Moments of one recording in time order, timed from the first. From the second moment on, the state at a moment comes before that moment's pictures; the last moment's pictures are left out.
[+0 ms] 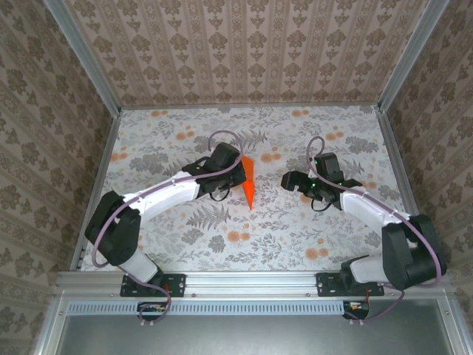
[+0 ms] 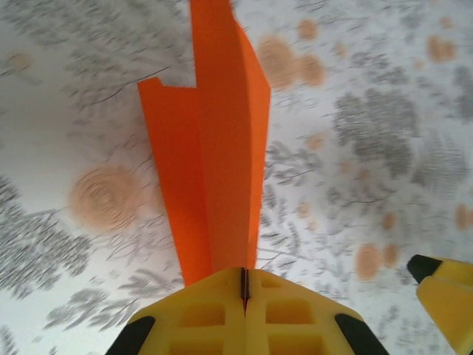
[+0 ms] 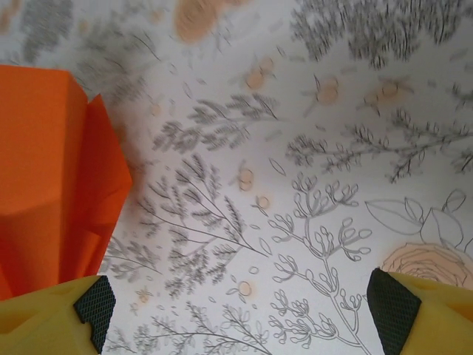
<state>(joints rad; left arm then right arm) -0.77 1.58 1.07 -0.28 0.04 -0.92 0.24 1.32 0.69 -0.22 -0.28 0.55</state>
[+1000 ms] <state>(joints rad) -0.65 1.72 0.73 0.17 0.29 -0.97 0.60 1.62 0.87 -0.21 -0.34 0.57</state>
